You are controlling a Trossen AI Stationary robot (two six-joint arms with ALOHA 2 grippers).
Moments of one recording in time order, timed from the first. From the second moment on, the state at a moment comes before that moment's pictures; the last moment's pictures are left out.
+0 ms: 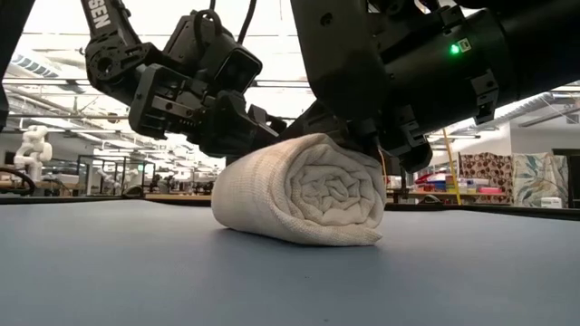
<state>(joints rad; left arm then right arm) -0.06 1.85 0.67 0.75 0.50 0.20 0.58 2.15 1.07 0.42 0.99 0.71</state>
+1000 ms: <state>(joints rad) -0.07 1.87 0.66 0.80 0.50 0.14 0.60 2.12 1.07 0.46 1.01 0.57</state>
